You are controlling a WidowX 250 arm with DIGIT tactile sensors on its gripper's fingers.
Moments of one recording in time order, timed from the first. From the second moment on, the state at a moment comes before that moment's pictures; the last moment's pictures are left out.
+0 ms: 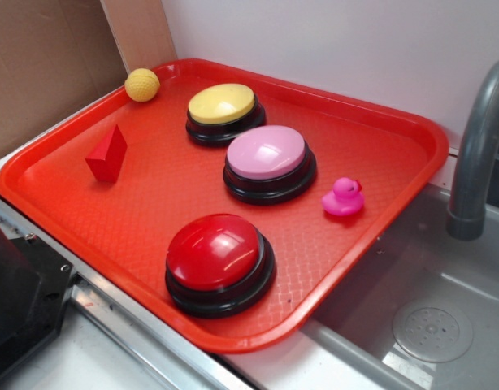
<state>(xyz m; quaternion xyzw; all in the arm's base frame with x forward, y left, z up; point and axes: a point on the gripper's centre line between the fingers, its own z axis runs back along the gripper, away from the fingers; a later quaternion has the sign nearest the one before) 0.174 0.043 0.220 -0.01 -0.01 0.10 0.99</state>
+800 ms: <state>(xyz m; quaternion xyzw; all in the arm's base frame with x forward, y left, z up) 0.163 0.094 0.112 0.02 0.07 0.24 0.97</state>
